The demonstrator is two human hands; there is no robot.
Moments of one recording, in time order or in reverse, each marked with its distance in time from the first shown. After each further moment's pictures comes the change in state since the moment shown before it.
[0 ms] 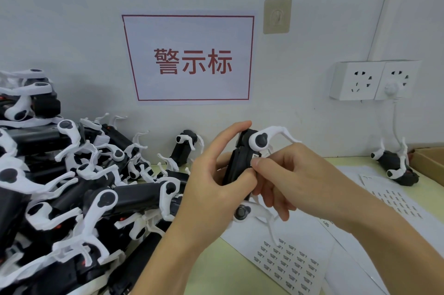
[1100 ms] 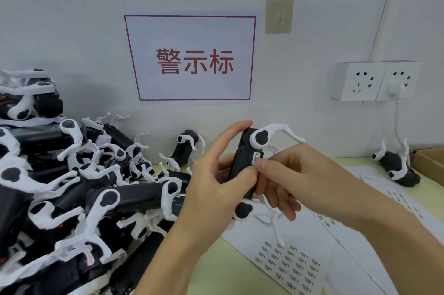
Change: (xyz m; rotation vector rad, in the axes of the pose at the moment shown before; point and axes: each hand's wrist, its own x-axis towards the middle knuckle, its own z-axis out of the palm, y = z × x) left_hand 0.000 0.000 0.001 -0.051 0.003 -0.016; right_hand -0.003 -0.002 -0.007 0.054 -0.061 -0.028
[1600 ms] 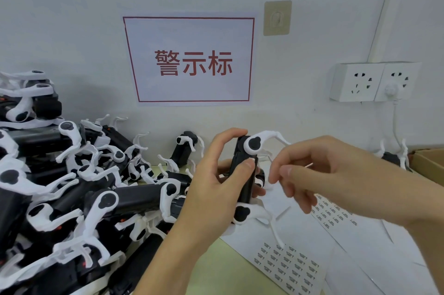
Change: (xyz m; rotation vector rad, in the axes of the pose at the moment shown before) left_hand 0.000 -0.005 -0.001 0.069 0.060 -0.084; right_hand -0.015 -0.005 -0.031 -0.137 -0.072 -0.085
